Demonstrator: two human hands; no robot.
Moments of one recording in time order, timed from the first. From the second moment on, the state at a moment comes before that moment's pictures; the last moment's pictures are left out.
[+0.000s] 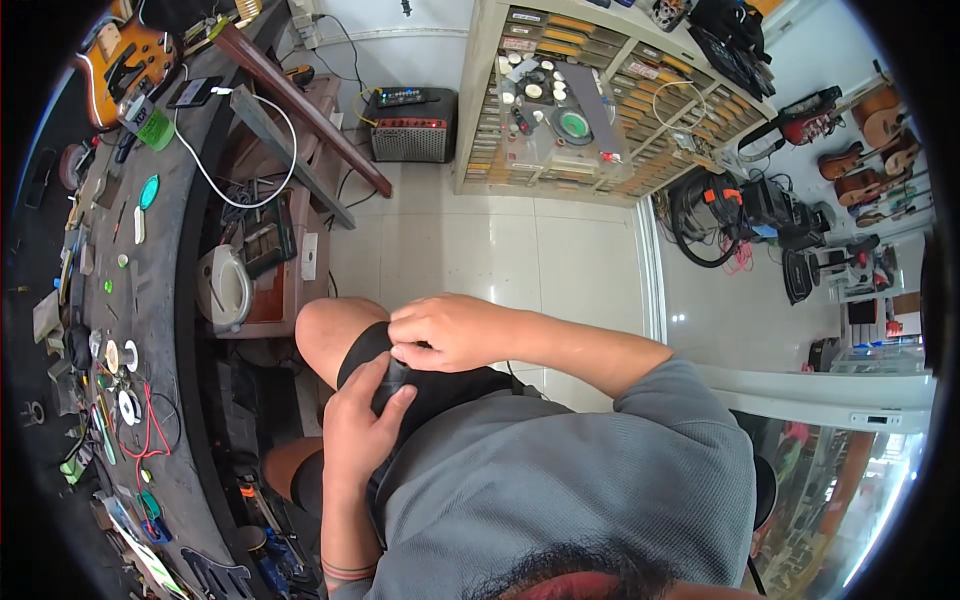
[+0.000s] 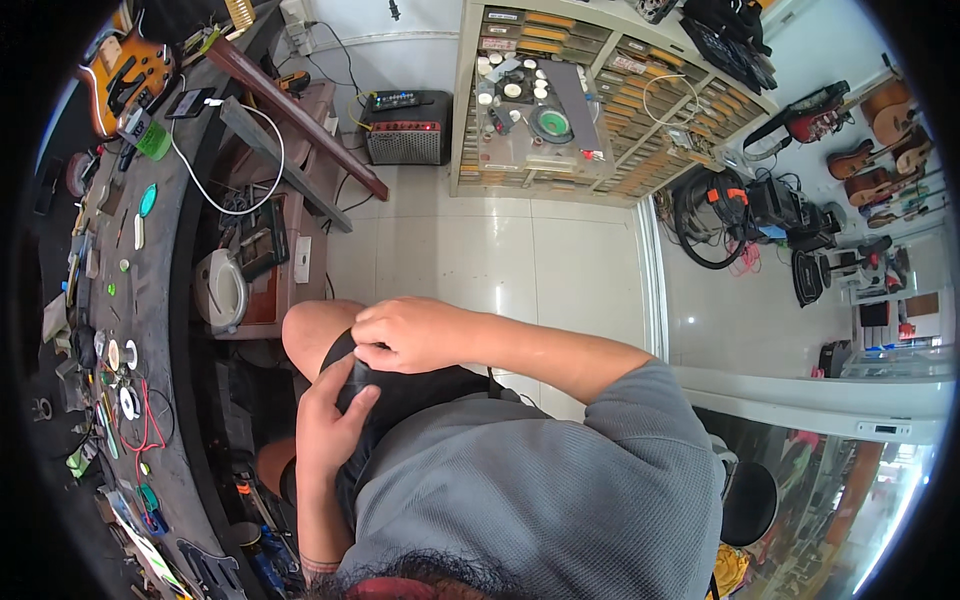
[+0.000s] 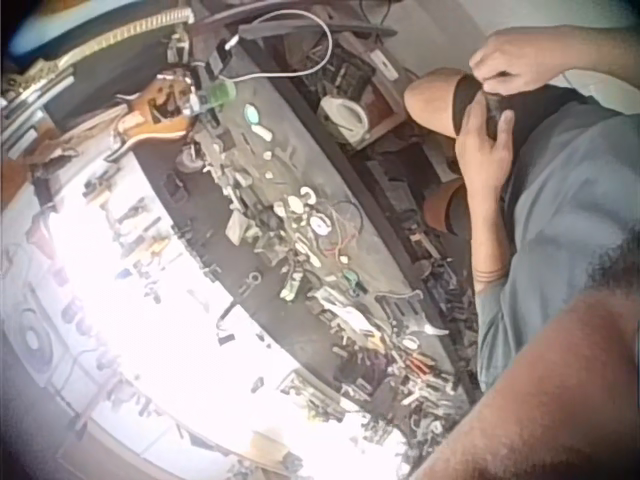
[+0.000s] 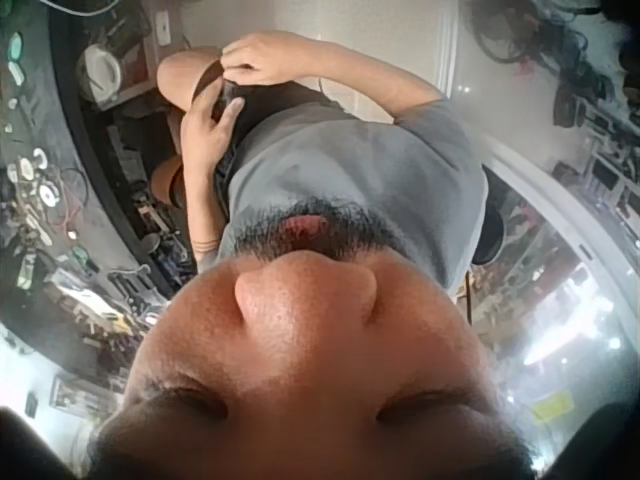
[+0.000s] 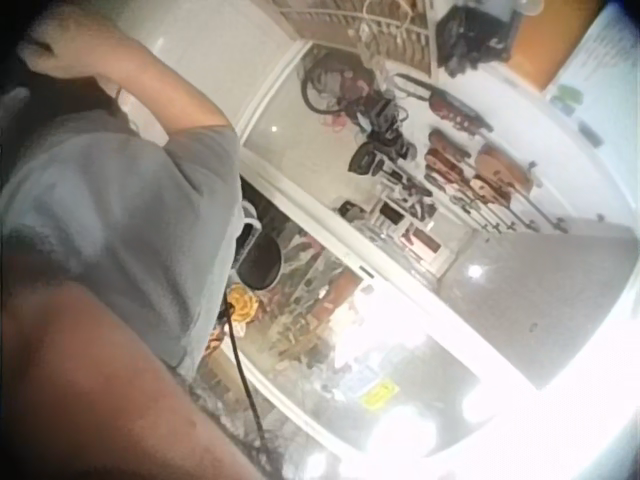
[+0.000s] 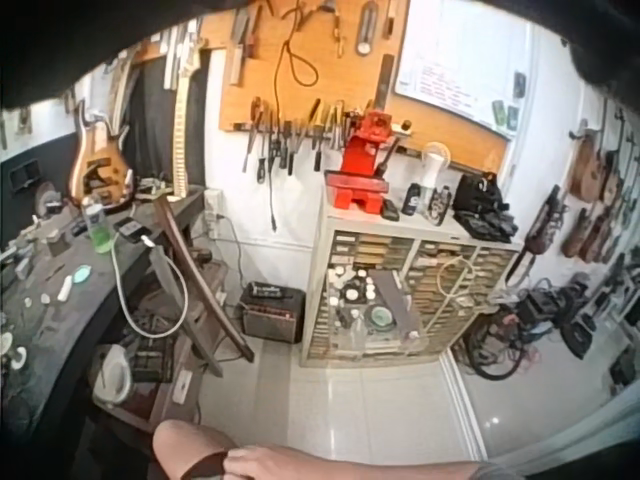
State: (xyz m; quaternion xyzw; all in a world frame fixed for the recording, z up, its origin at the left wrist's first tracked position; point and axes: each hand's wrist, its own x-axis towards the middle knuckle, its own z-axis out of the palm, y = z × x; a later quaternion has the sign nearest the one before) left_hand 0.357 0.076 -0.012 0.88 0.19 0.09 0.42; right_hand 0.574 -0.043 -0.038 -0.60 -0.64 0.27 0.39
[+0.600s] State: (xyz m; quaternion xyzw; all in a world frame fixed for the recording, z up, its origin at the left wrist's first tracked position) left_hand 0.379 0.077 -0.005 0.93 0.14 0.04 0.33; right_hand 0.599 -0.057 -0.047 -0.56 -0.73 0.18 0.34
